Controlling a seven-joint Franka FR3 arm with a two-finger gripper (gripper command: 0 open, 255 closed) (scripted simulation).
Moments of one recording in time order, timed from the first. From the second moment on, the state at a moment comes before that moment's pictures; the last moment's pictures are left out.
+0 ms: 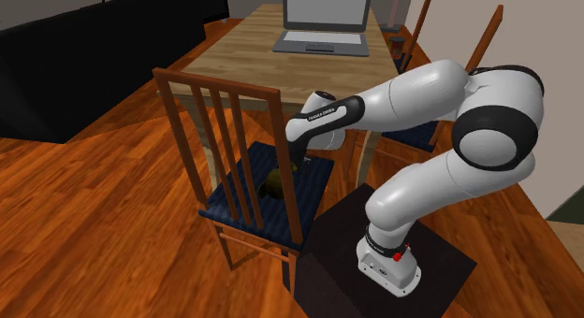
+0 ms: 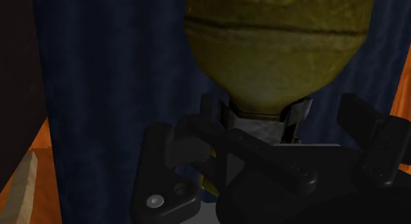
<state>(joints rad) 0.02 -0.53 0.25 -2.85 0.69 2.55 0.66</state>
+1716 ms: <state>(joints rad) -0.03 -0.64 0.24 -2.80 0.61 2.39 0.73</state>
